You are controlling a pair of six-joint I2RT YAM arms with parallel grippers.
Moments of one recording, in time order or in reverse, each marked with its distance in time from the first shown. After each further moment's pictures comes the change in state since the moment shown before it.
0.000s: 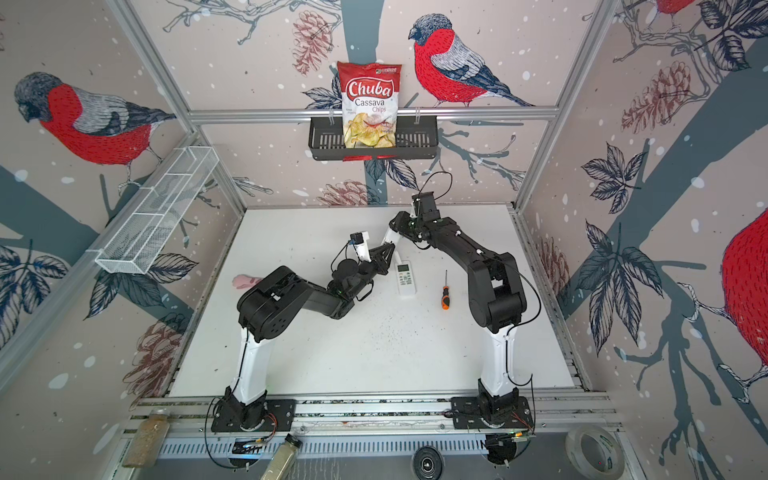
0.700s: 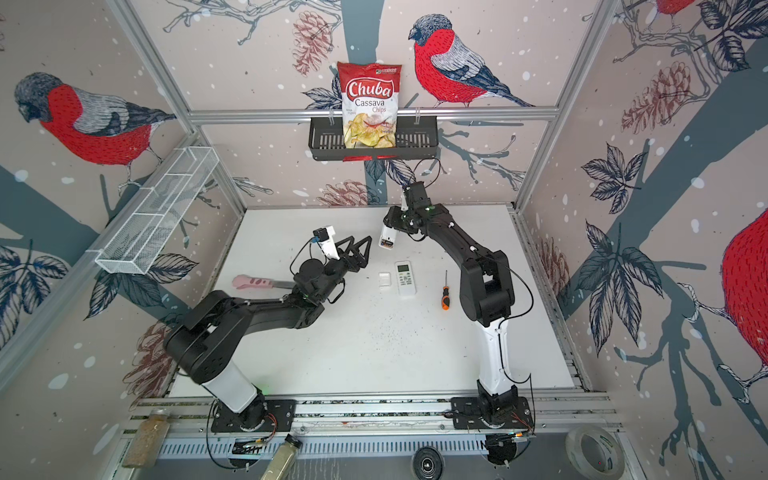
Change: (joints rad) left arm 0.086 -0.532 -0.294 -0.225 -0.071 0.060; right arm 0.057 0.128 0.330 -0.303 0.046 -0.198
